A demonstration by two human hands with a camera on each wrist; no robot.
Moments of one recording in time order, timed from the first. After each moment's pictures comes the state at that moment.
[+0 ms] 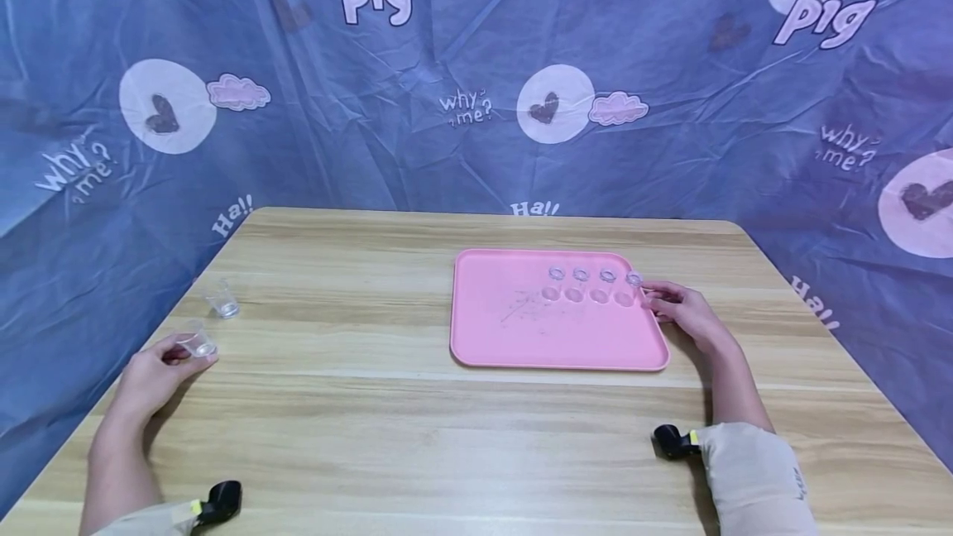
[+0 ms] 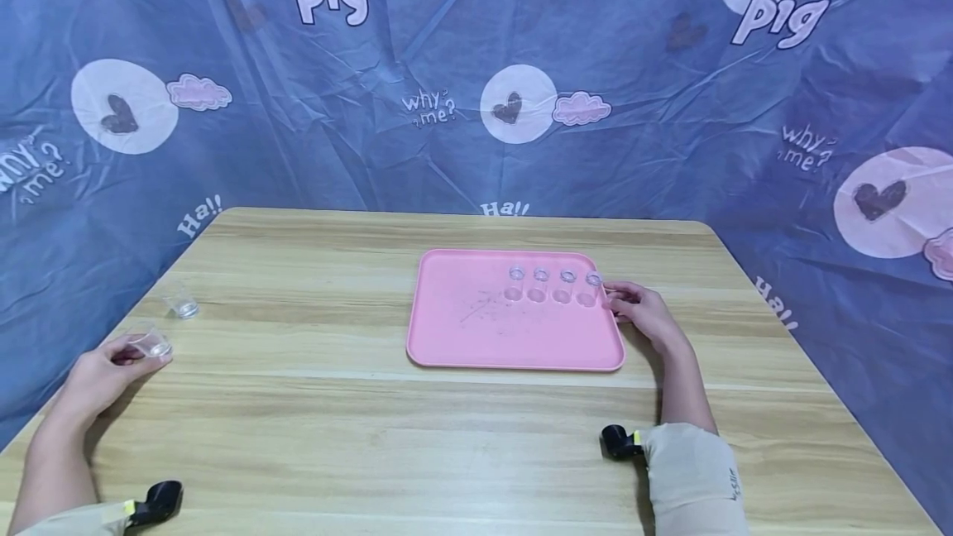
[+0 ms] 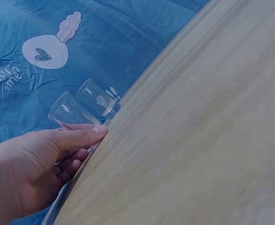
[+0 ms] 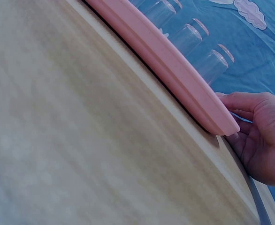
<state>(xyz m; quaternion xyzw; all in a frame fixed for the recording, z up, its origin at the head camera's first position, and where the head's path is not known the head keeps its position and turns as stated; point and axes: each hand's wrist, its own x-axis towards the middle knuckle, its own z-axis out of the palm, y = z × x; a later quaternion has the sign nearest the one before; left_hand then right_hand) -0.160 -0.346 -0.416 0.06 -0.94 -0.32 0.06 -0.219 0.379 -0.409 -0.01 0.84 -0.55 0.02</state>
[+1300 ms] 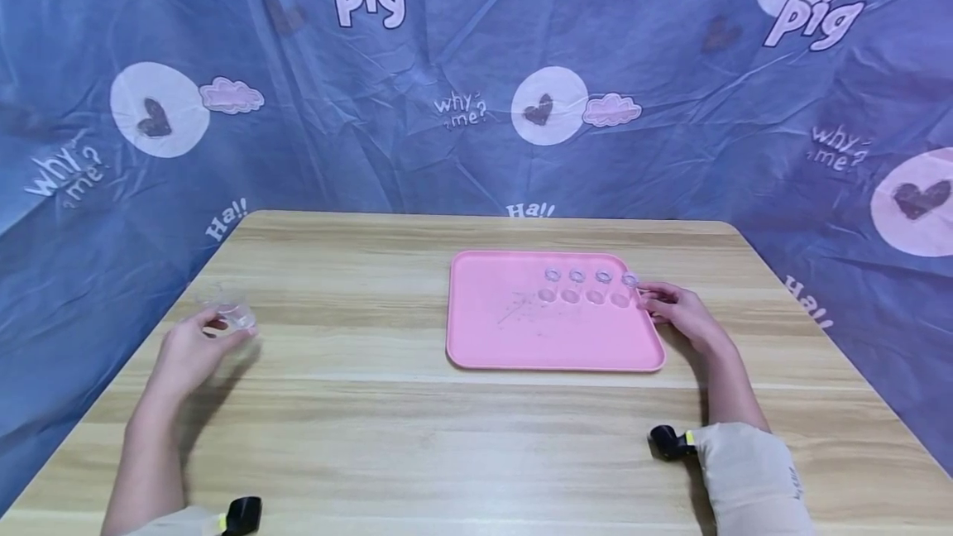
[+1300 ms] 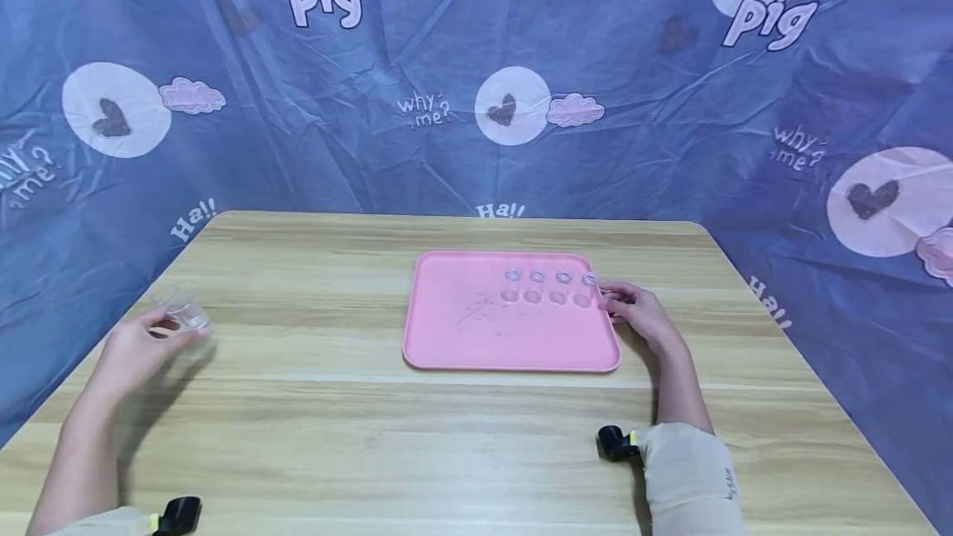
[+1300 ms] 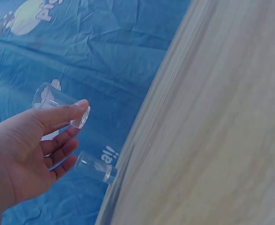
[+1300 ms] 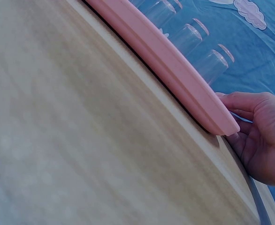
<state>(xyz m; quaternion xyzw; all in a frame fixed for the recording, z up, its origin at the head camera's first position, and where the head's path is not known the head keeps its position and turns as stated) -0.172 -0.281 -0.372 0.00 -0.94 -0.34 0.11 -0.219 0.380 -0.411 -0.01 0.83 -0.55 0.02</state>
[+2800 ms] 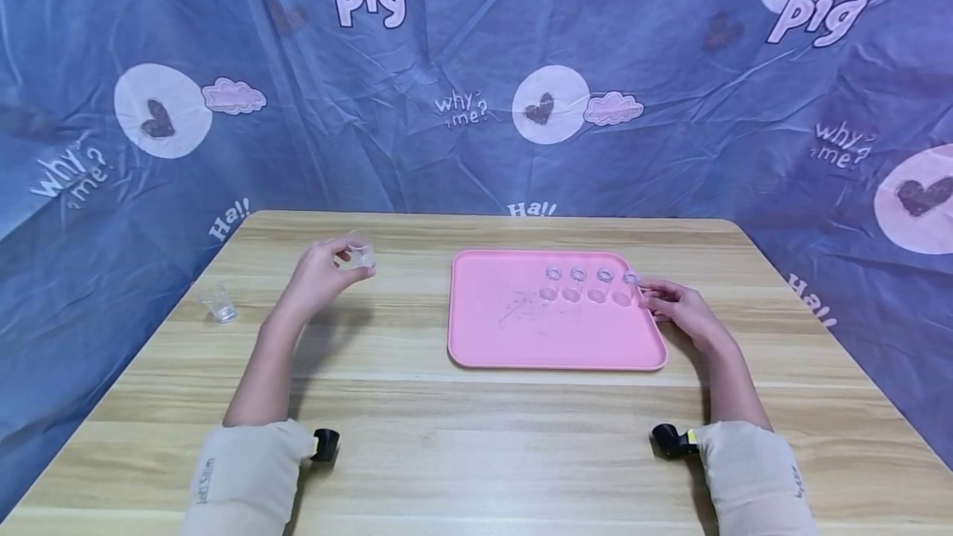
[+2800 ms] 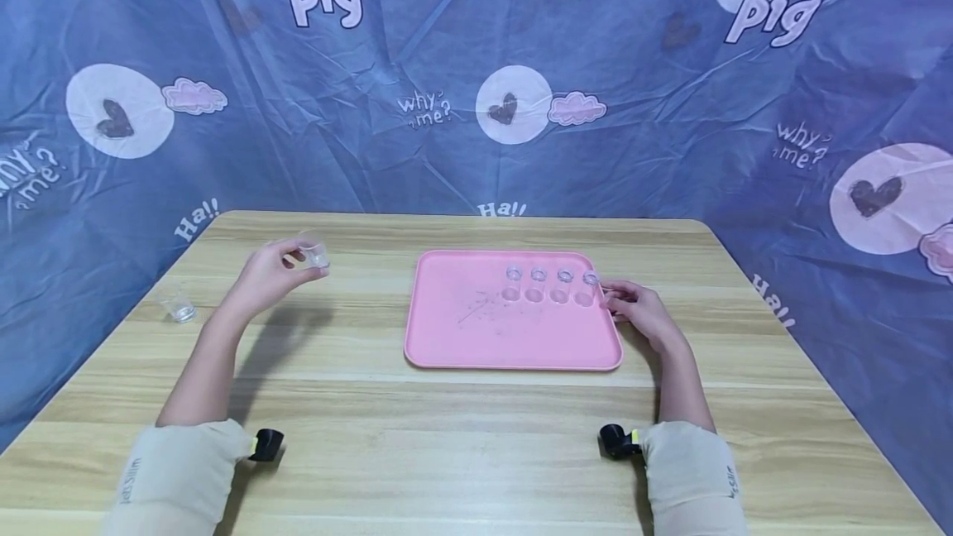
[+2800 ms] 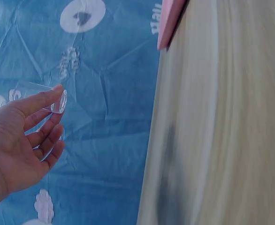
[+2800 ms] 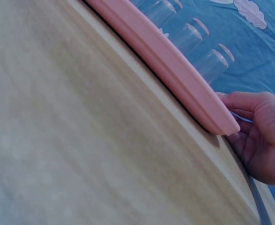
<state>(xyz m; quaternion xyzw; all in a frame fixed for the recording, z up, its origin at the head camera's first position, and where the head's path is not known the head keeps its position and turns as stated) -0.241 -0.156 -0.326 -0.15 -0.90 -0.38 0.10 -0.219 0.378 -0.411 -0.01 0.83 -0.56 0.02</state>
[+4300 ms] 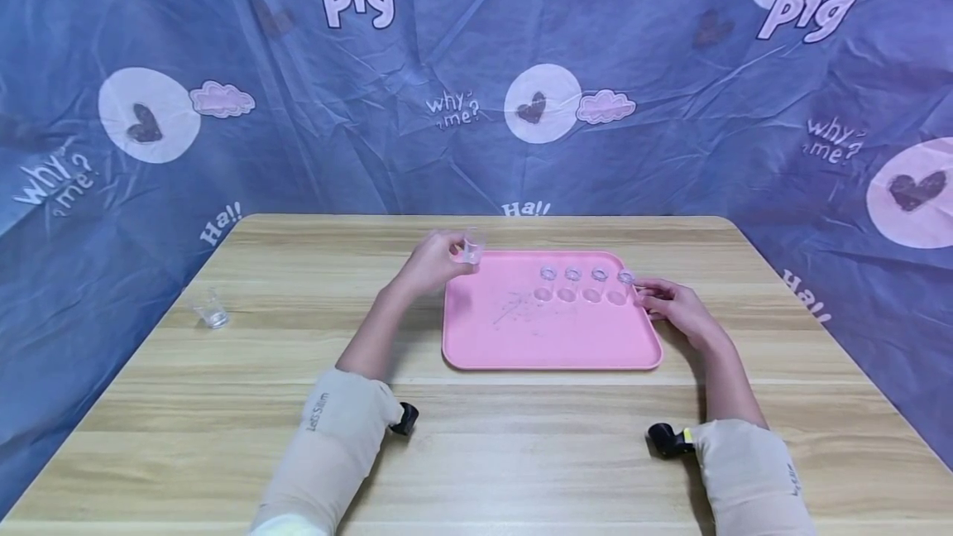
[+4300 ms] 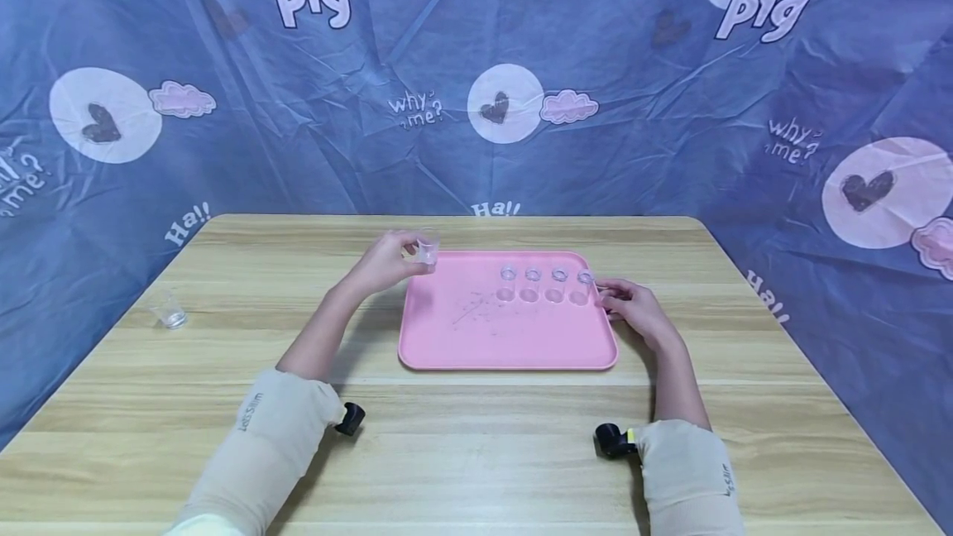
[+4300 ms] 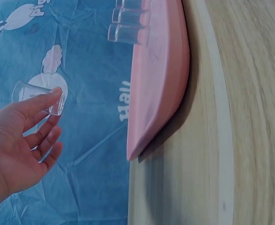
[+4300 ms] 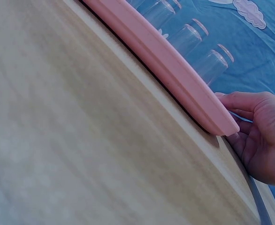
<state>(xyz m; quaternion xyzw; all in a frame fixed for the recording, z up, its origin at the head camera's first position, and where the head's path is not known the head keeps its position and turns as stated) -0.281 -0.020 -0.336 -0.27 -0.89 -0.36 0.05 -0.220 0.381 -0.410 0.00 0.83 -0.55 0.03</state>
